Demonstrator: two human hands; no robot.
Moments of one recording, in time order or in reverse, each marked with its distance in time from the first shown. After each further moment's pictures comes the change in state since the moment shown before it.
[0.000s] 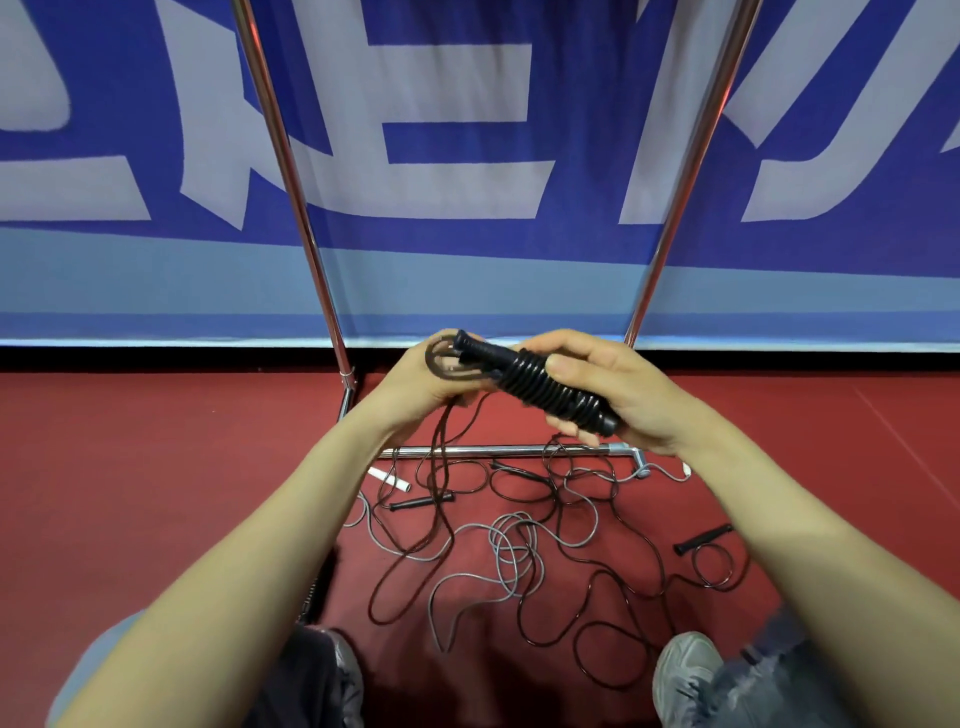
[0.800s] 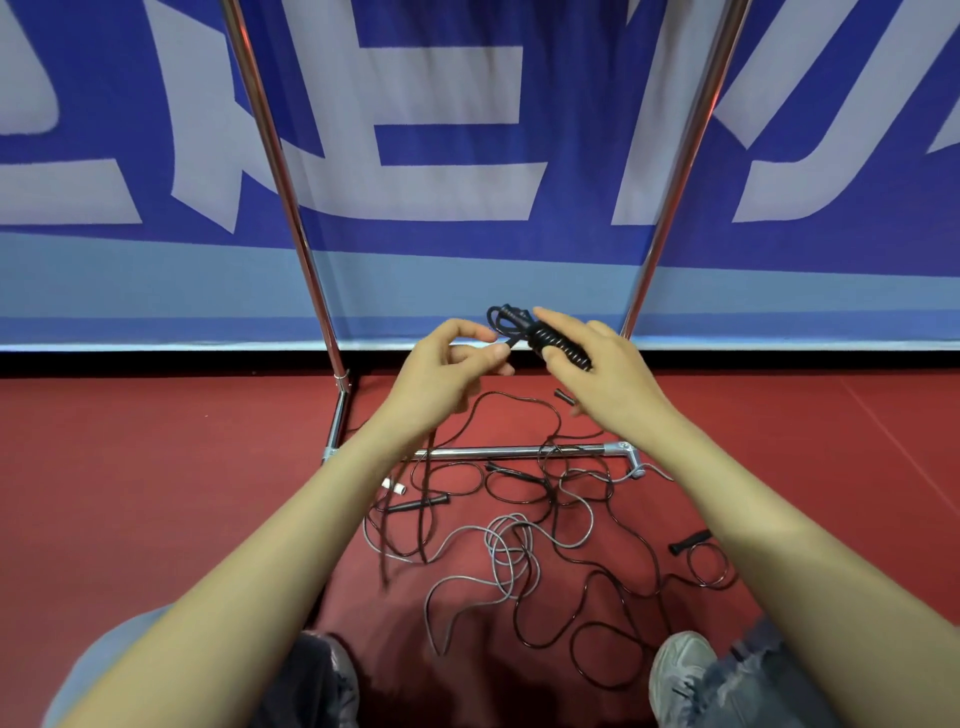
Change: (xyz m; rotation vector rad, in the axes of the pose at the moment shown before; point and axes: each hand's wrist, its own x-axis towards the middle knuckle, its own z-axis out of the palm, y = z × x) left_hand -0.002 0.013 0.025 0.017 0.153 0.009; right_hand 0.016 0.017 -0.012 -0.884 0.565 -0.021
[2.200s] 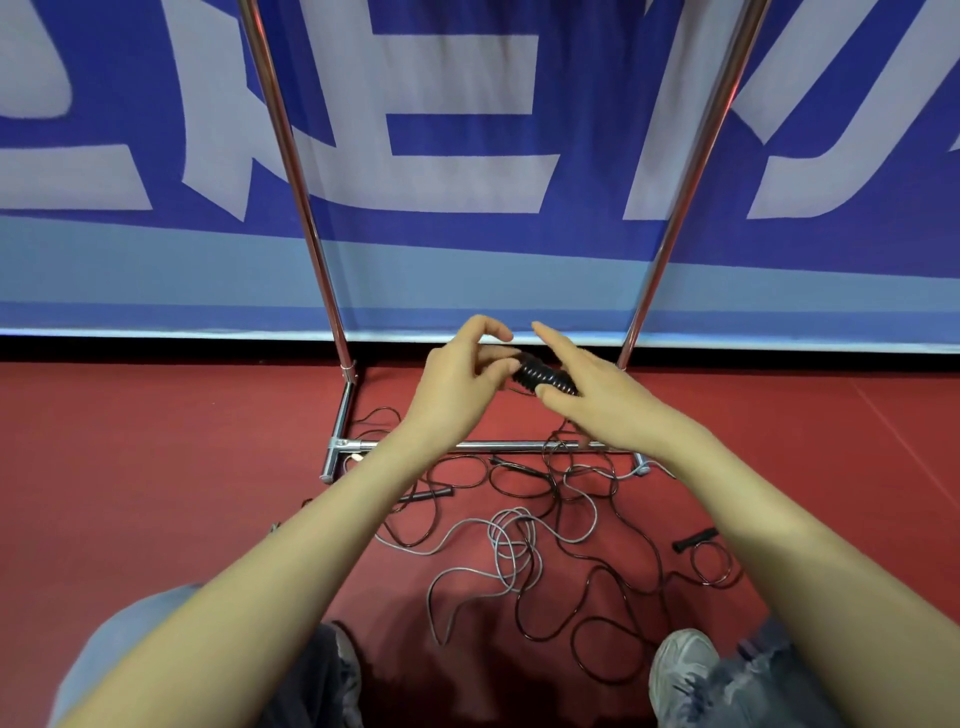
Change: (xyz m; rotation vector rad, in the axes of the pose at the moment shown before) left_hand -0.004 -0.014 0.013 0.373 0.124 0.198; right_hand -0.005 0.001 0.005 -0.184 -0.345 -0.032
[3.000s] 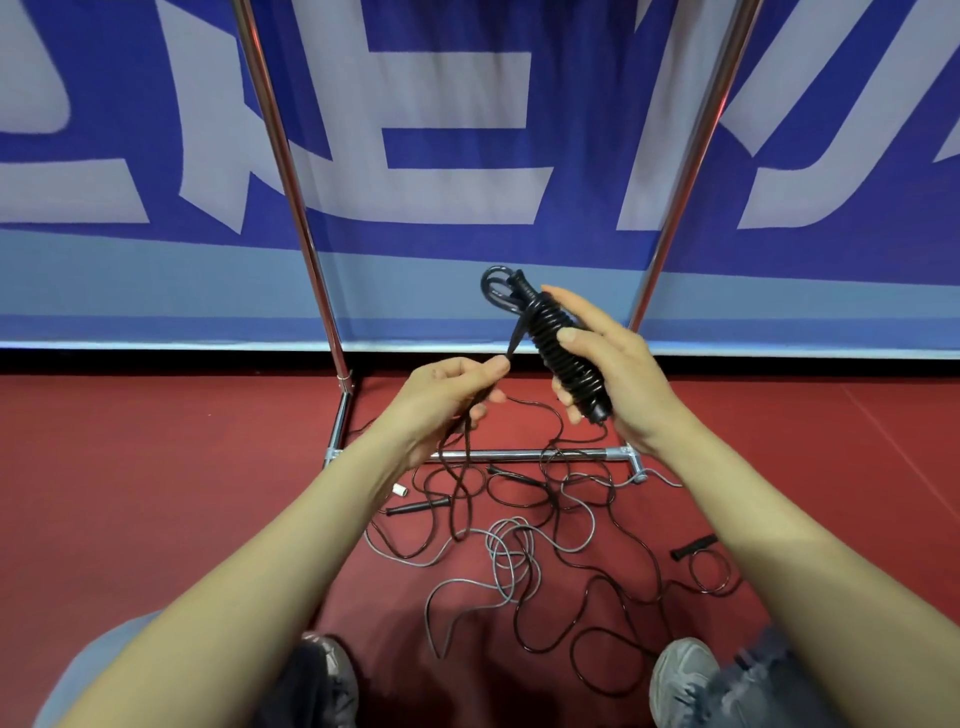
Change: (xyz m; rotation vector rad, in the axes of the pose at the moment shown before) left_hand 0.002 0.001 -0.016 -0.550 -0.208 -0.463; right_hand -0.006 -0.023 -0.017 1.046 0.166 -0.058
